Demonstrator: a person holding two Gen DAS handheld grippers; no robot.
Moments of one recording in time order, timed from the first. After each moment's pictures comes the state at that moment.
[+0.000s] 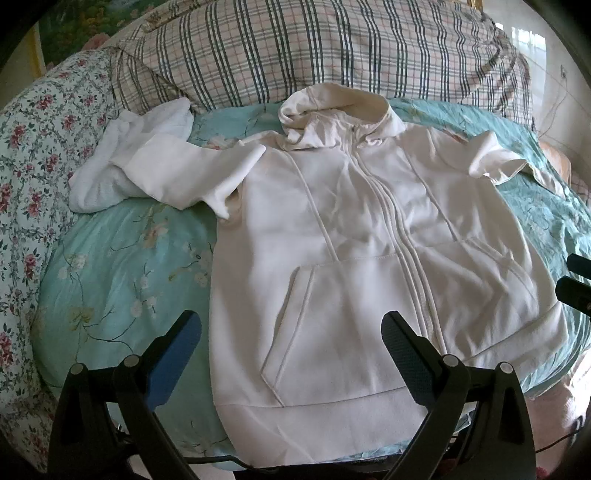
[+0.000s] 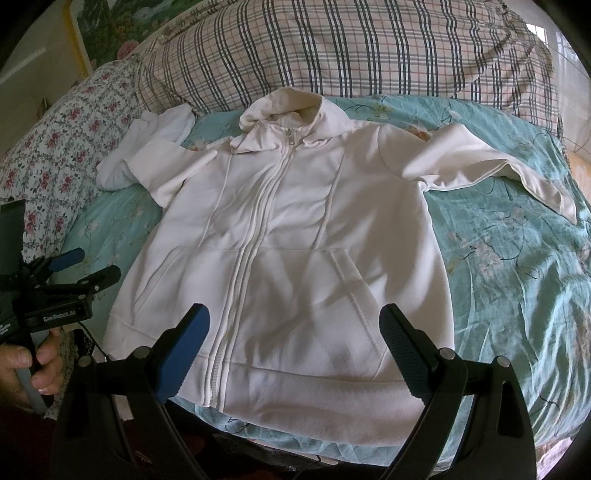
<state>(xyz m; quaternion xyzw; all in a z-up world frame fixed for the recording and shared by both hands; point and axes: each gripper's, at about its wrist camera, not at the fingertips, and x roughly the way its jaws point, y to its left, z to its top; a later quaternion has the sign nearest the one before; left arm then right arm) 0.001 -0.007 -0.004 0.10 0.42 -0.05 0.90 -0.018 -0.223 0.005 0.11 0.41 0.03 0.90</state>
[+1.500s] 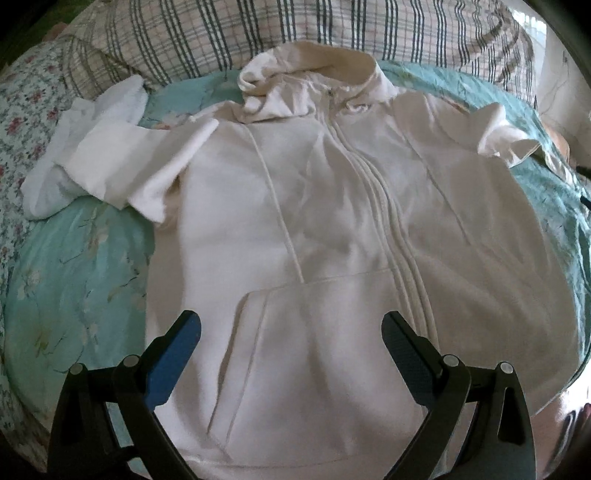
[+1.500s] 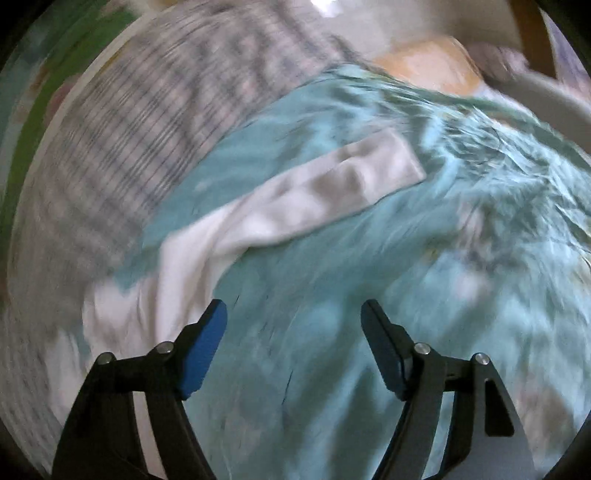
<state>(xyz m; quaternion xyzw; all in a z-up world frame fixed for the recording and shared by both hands) 0.081 -0.051 -0.053 0.12 0.49 -0.08 0.86 -0.003 -0.584 -0.058 0.43 0.28 -0.23 0.83</state>
